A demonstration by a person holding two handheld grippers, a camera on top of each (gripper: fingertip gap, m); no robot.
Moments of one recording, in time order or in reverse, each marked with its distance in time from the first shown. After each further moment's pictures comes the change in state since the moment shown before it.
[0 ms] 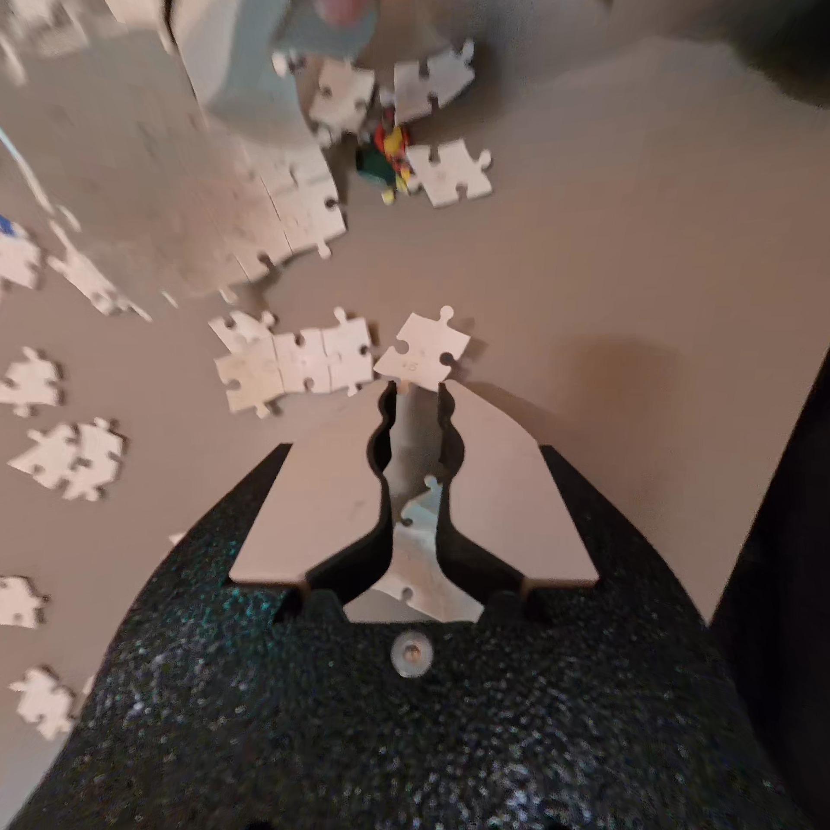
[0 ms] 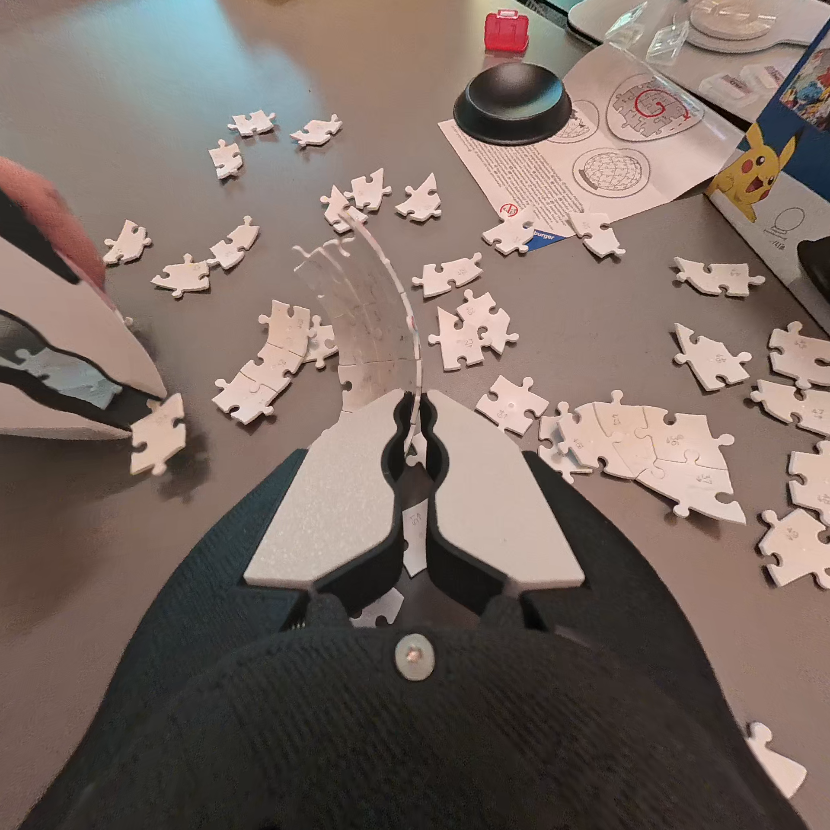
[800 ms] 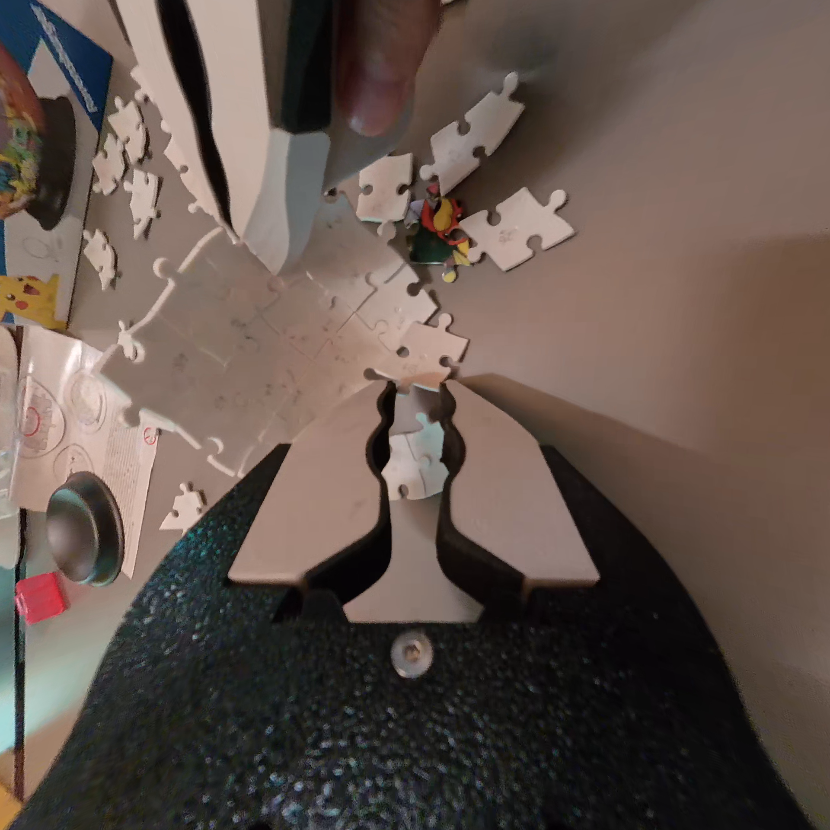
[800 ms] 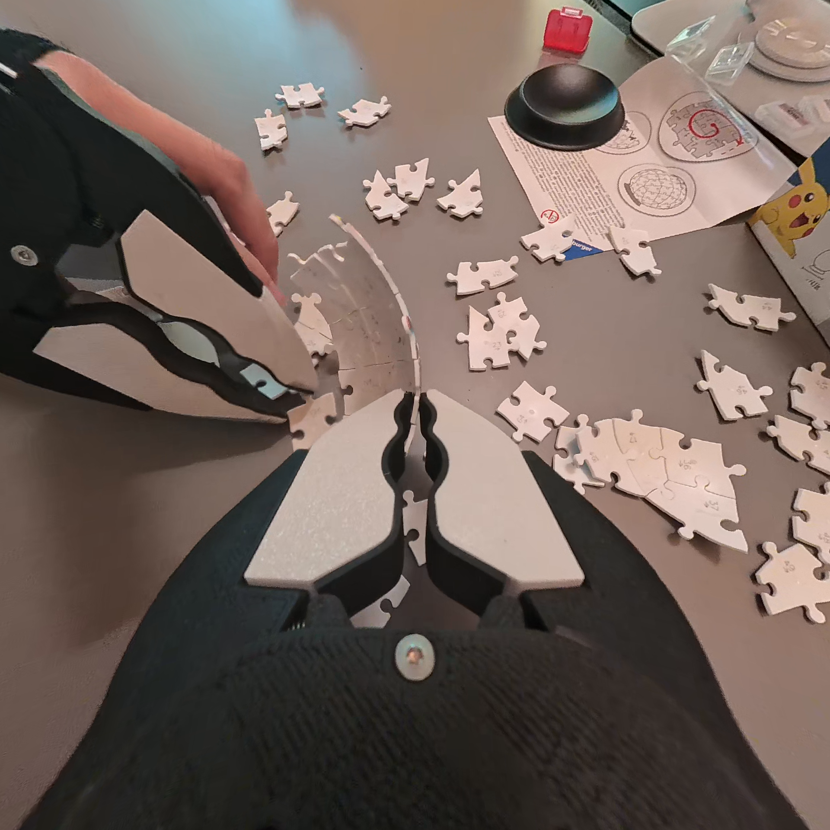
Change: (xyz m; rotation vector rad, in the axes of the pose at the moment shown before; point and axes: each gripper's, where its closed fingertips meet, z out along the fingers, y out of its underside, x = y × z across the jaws) left arm -0.036 -0.034 0.038 0.013 -0.159 0.325; right arm -0.013 0.000 -0.004 -0.030 -0.063 -0.096
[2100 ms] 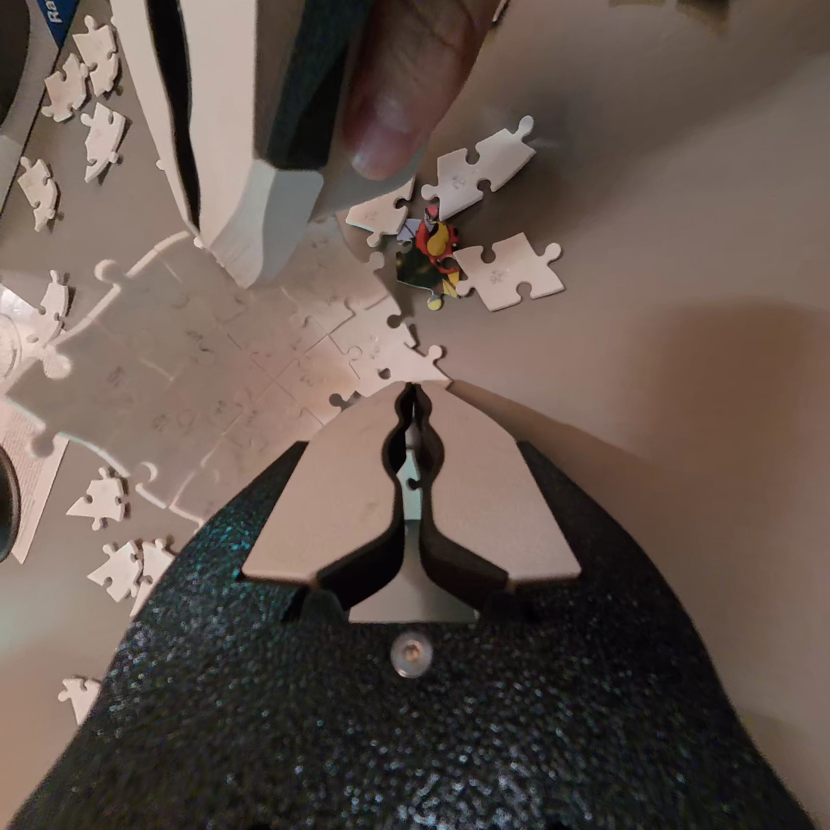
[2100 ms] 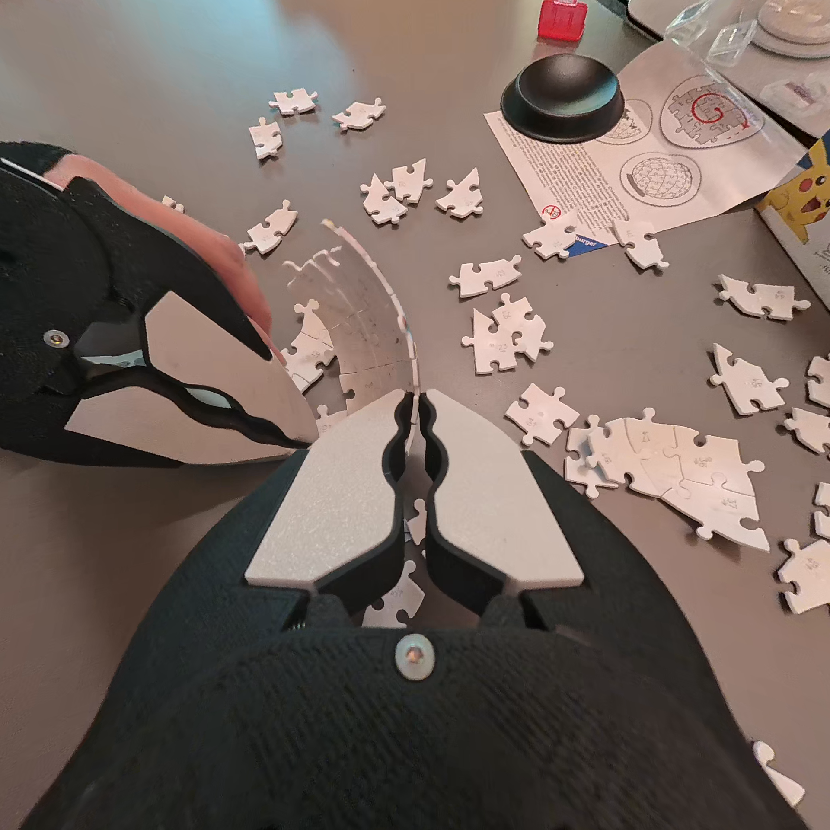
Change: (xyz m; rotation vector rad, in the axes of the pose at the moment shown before) left arm 0.013 -0.007 0.011 -0.006 0.019 -0.195; right arm -0.003 -0.003 0.004 -0.009 0.009 0.043
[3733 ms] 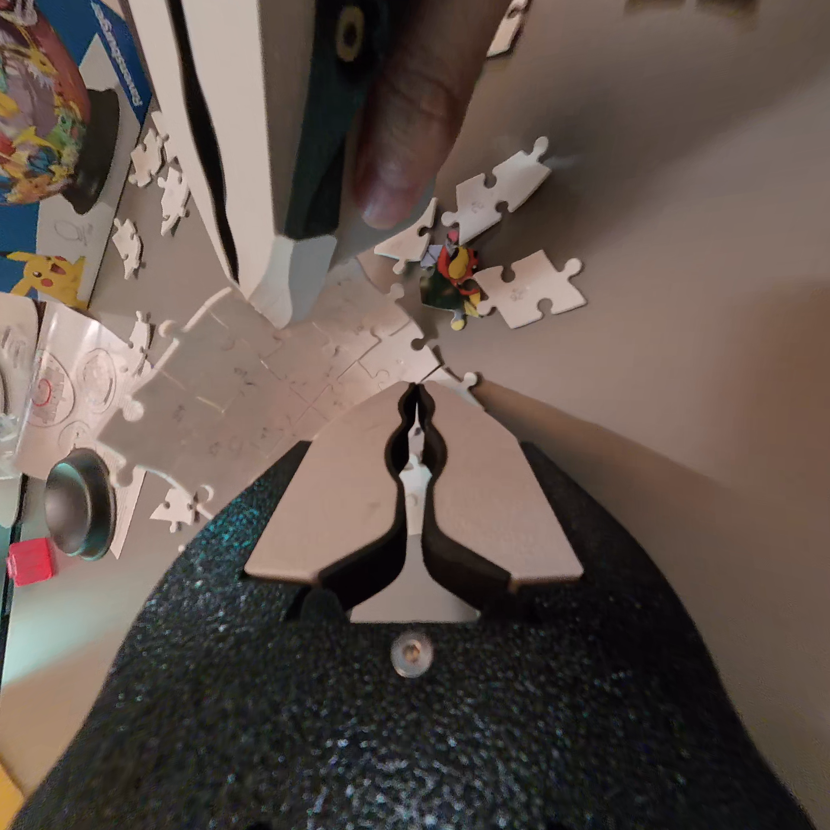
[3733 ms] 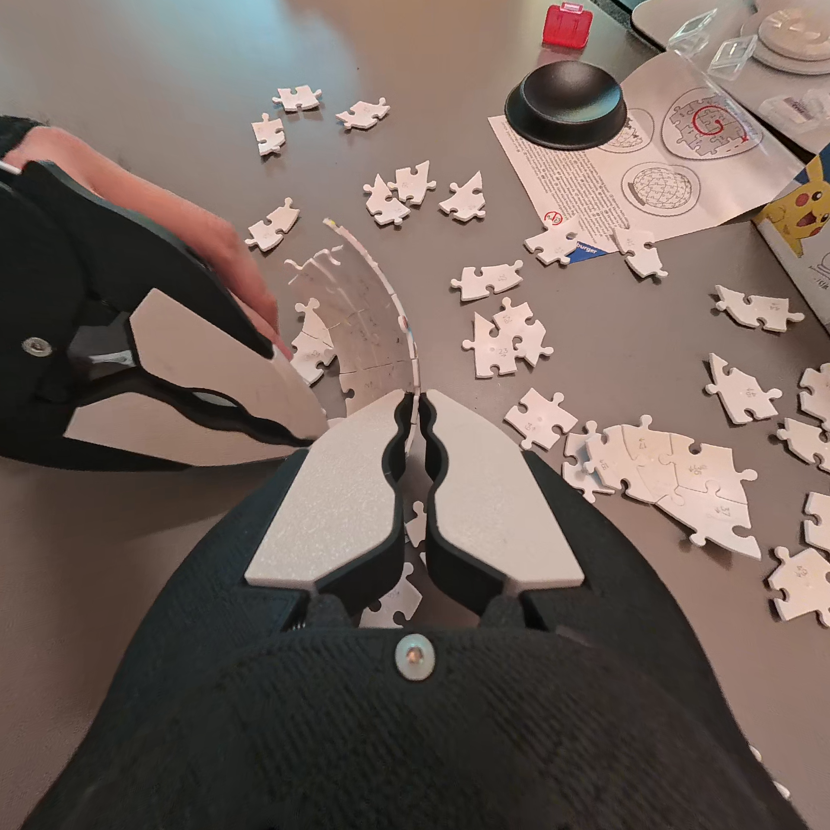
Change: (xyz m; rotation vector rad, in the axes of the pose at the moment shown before) left arm -0.011 -0.011 -0.002 0.016 -0.106 0.099; right arm -0.001 -0.001 0.000 -0.002 0.003 -0.027
